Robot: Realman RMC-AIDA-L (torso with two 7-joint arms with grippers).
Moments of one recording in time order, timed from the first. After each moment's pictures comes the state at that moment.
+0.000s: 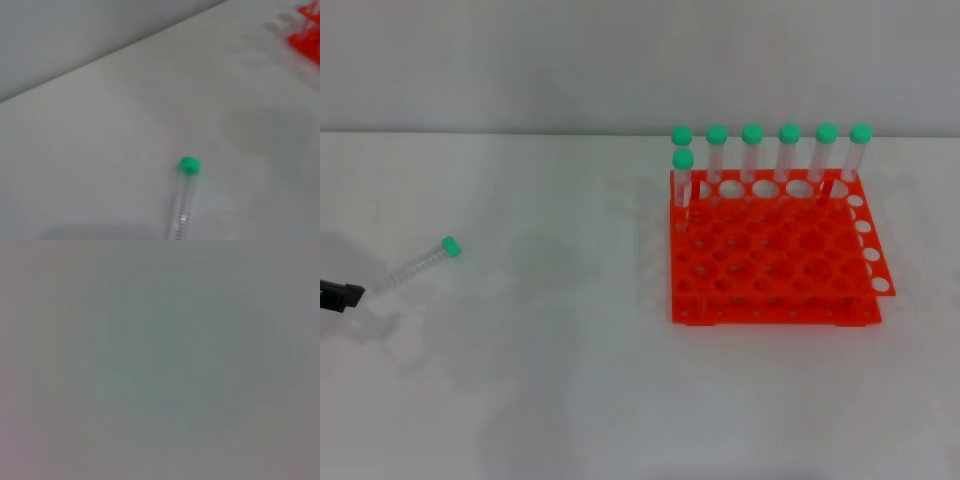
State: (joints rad) left arm -0.46 -1.92 0.81 1.23 2.51 1.53 -2.06; right arm 0.29 2.01 -0.48 0.00 -0.80 -1.52 0.30
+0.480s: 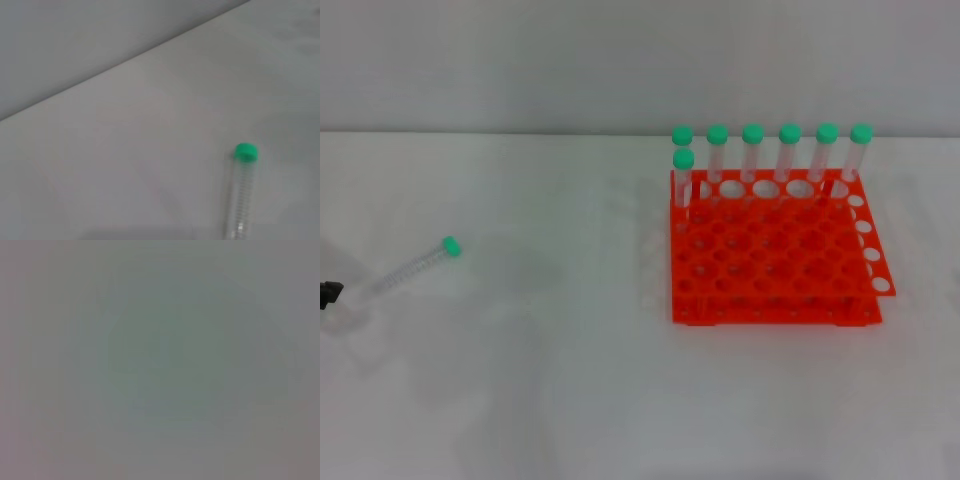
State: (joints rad) left arm -0.45 -1.93 0.76 1.13 2.54 1.37 -1.95; right arm 0.30 2.01 -0.48 0.00 -0.80 -1.52 0.30
